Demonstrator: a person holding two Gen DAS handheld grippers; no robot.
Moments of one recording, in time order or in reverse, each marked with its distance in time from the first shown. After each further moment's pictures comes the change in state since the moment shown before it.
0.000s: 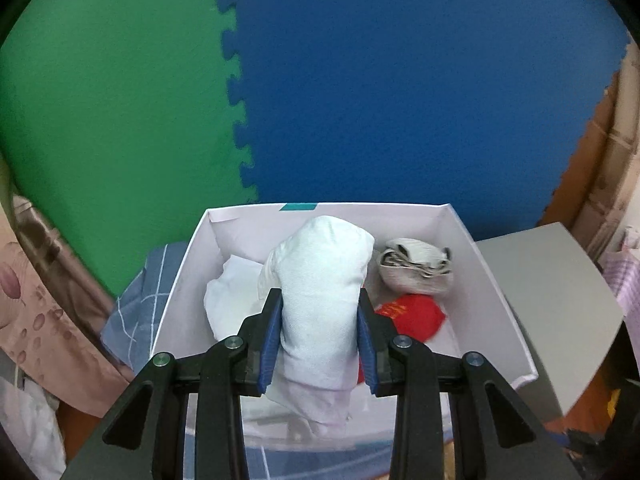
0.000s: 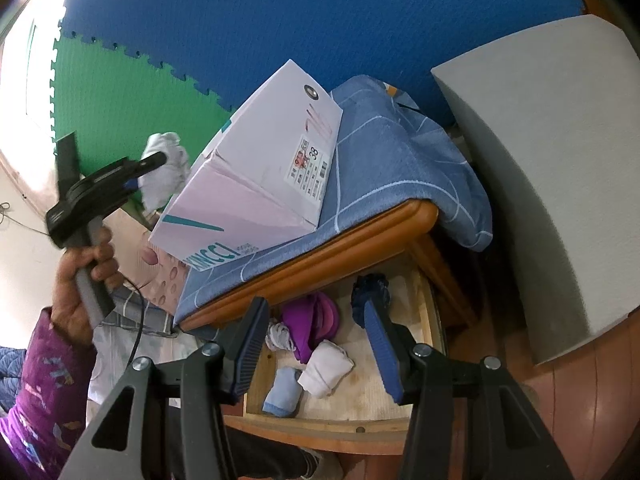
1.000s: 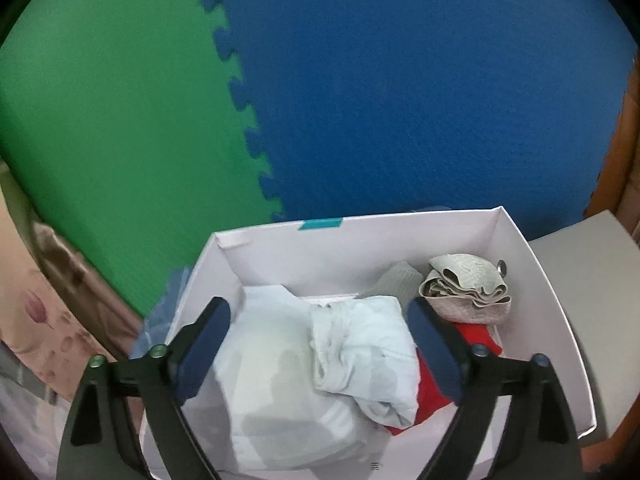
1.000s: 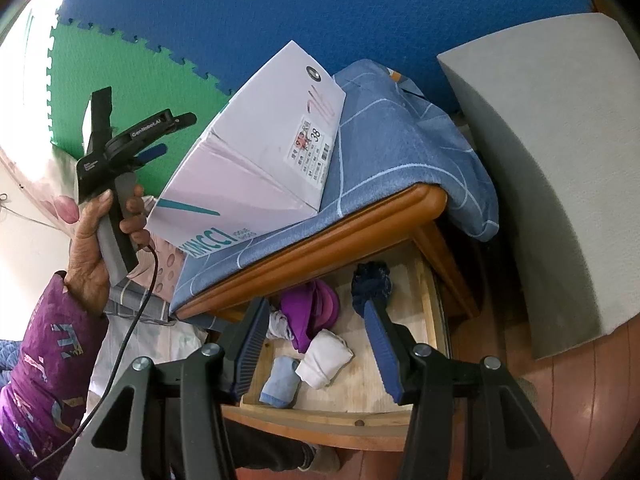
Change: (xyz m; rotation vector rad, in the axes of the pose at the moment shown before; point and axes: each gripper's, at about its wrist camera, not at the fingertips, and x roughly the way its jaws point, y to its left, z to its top) left arm 0.040 -0.019 0.017 0.087 -0.029 0.189; right arm 0.009 0.002 -0.001 -0.014 0.051 -0.003
